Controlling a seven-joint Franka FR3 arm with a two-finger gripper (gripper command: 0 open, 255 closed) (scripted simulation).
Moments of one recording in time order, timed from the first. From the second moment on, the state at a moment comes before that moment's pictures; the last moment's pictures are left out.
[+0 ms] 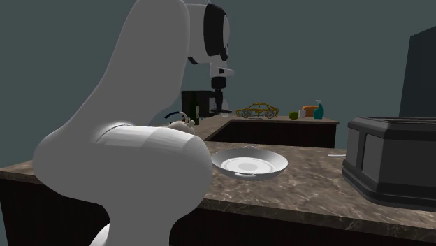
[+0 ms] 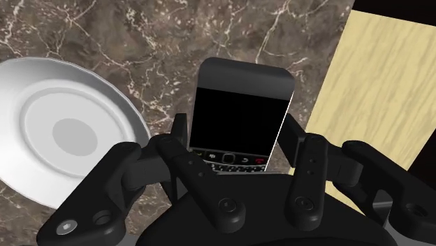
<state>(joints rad) -0.14 0.45 0.14 -1.20 -0.09 1.59 1.49</state>
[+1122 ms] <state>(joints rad) -0.13 0.56 0.13 -0.81 -0.10 1.31 1.46</state>
